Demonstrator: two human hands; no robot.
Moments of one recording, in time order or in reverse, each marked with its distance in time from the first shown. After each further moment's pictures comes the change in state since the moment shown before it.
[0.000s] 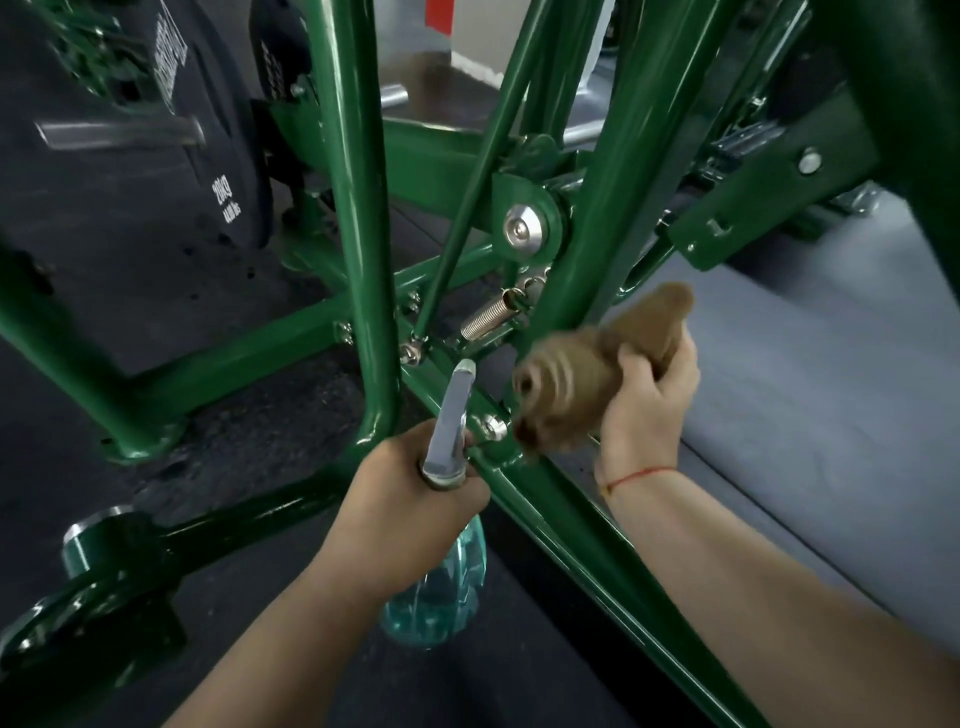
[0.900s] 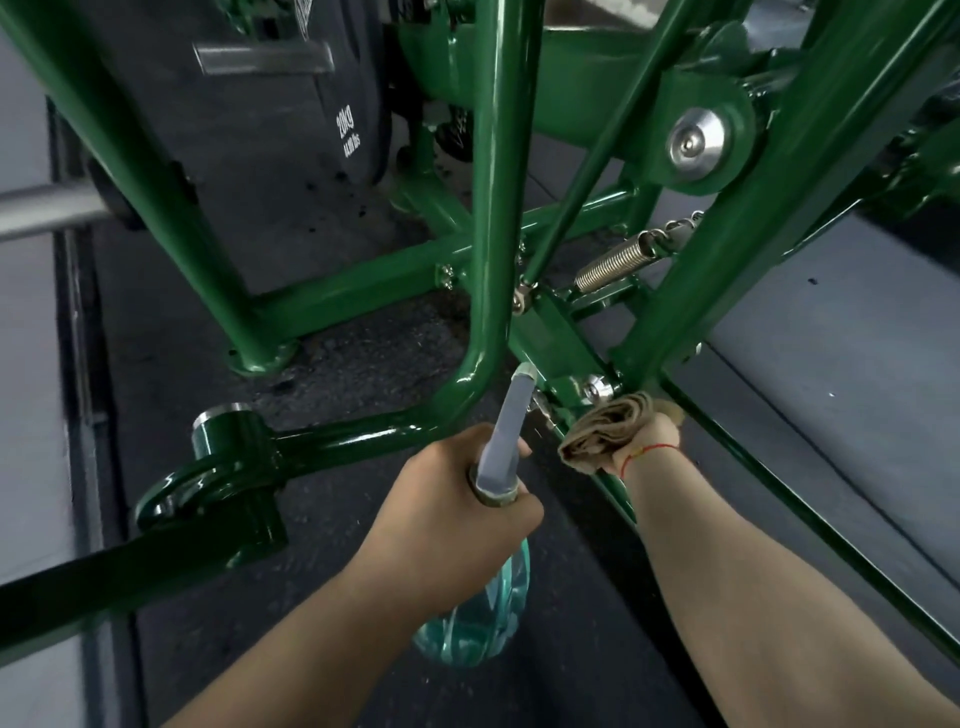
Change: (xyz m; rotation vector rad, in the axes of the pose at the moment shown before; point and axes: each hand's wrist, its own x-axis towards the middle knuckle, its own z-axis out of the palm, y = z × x) left_hand -0.033 -0.038 -0.017 0.065 0.080 -0.114; right_hand -0.012 0.144 0.019 0.084 0.082 1.122
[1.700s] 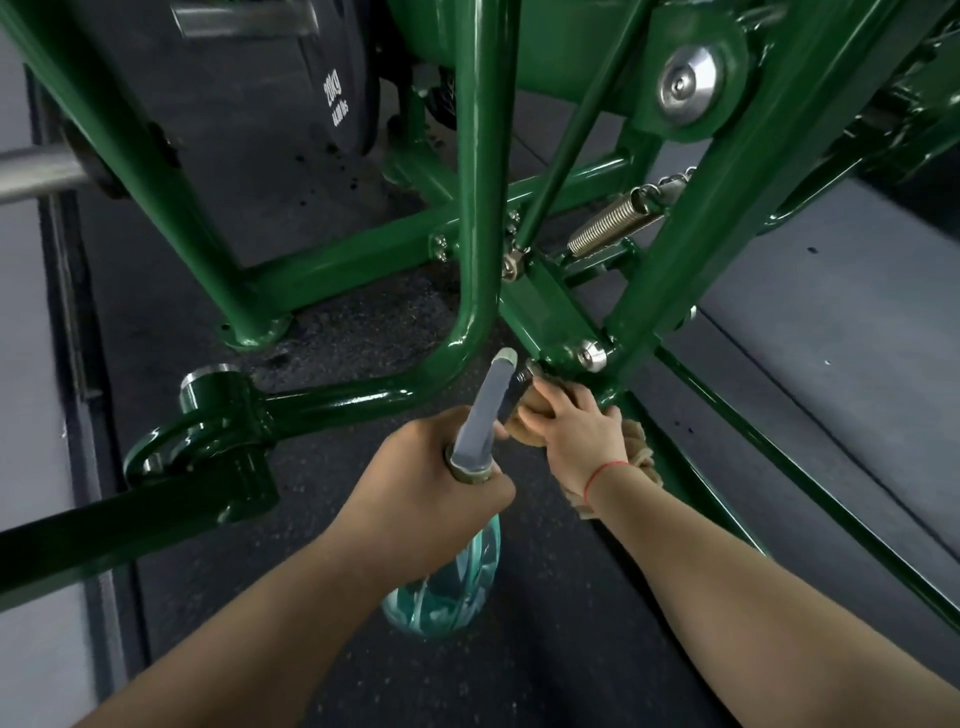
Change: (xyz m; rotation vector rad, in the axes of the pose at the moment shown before) left_hand -0.006 -0.016 -0.001 0.087 -0.035 -0.006; right_hand -0.007 0.053 -0.032 -2.360 -0.337 -1.162
